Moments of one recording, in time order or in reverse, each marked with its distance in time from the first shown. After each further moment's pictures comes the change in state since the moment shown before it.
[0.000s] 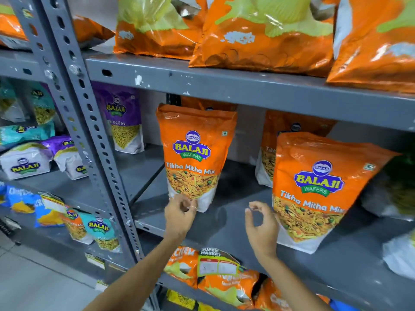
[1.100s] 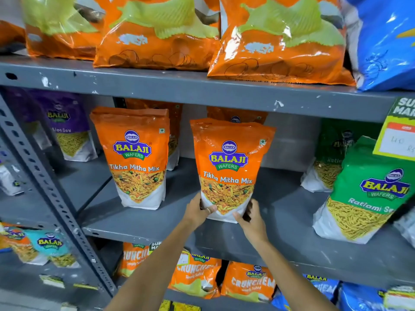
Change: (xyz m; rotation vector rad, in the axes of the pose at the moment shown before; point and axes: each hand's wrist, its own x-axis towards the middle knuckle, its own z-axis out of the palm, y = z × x) left_hand -0.054 0.071 0.132 -0.042 -0.659 -0.216; right_hand 0.017 0.070 -0.112 0.112 -0.306 0.475
